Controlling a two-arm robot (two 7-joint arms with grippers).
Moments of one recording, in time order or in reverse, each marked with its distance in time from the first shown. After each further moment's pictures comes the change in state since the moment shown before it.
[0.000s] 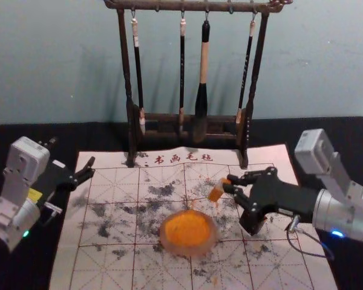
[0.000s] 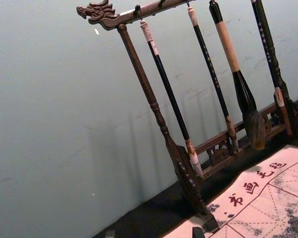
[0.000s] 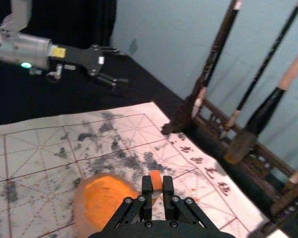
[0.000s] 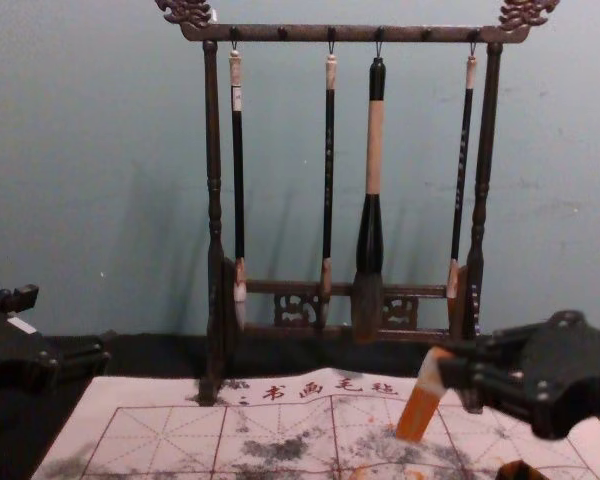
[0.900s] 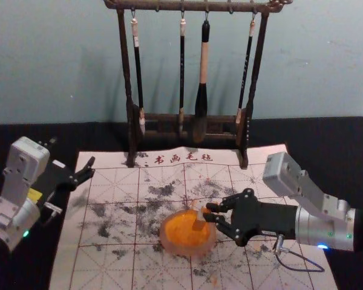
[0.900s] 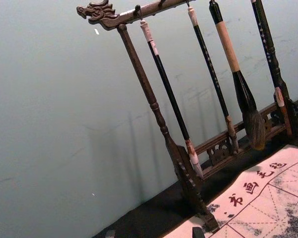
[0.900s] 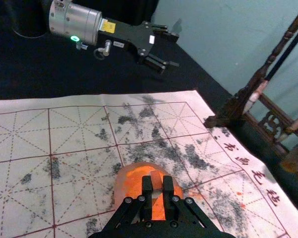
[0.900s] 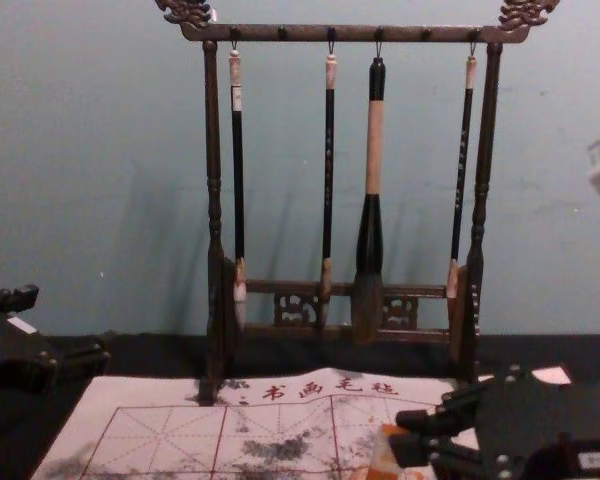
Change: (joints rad) left arm 0.000 0.000 0.000 0.000 0.000 0.000 0.000; right arm 0.052 0.016 -0.116 -0.008 -0.058 0.031 0.065
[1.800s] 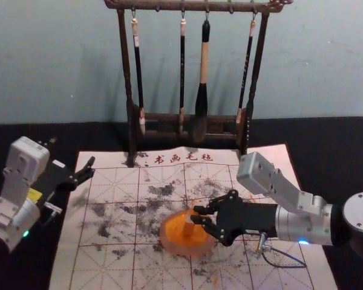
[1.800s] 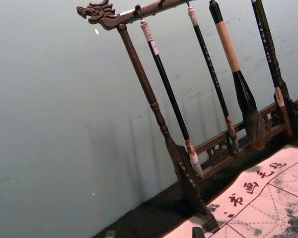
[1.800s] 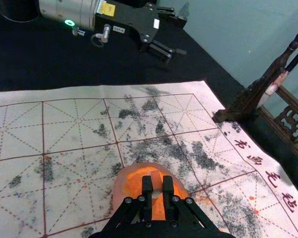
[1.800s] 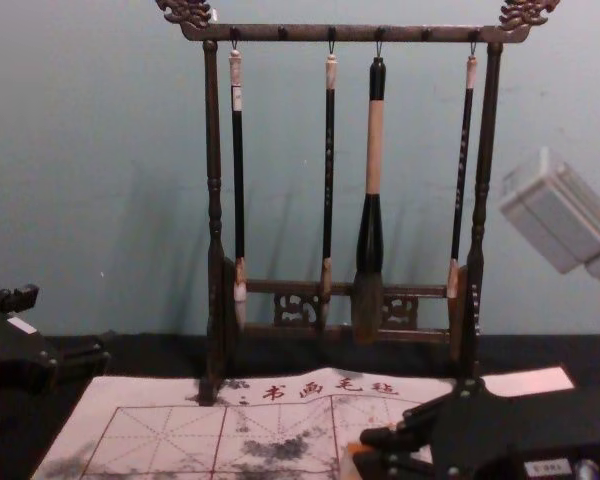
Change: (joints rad) left arm 0.000 0.000 0.000 0.000 0.000 0.000 0.000; right arm 0.072 -0.059 -0.066 0.070 -0.043 0.052 -0.005
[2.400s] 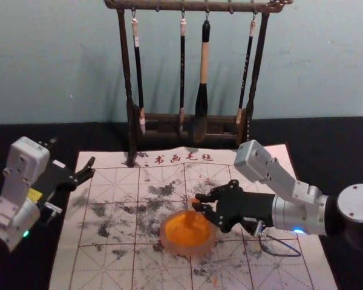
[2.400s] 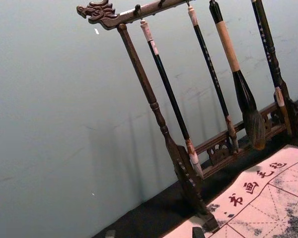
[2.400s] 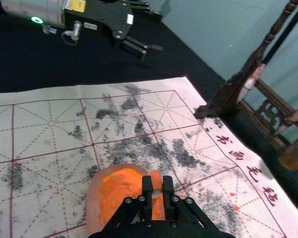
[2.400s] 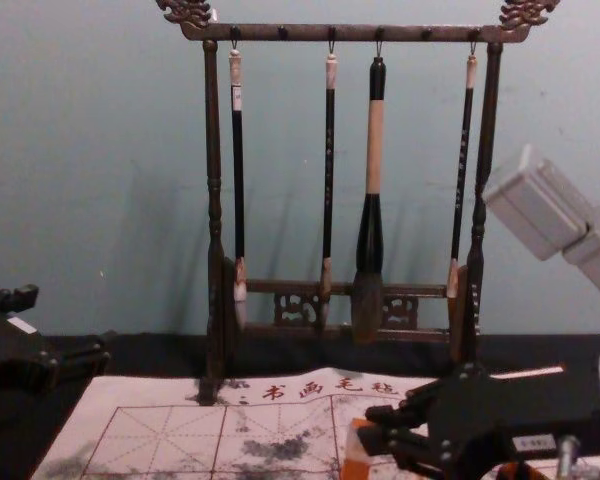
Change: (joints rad) left arm 0.000 0.000 0.000 0.000 0.000 0.000 0.000; right arm 0.036 -0.041 0.008 0.070 -0.007 0.008 -0.026
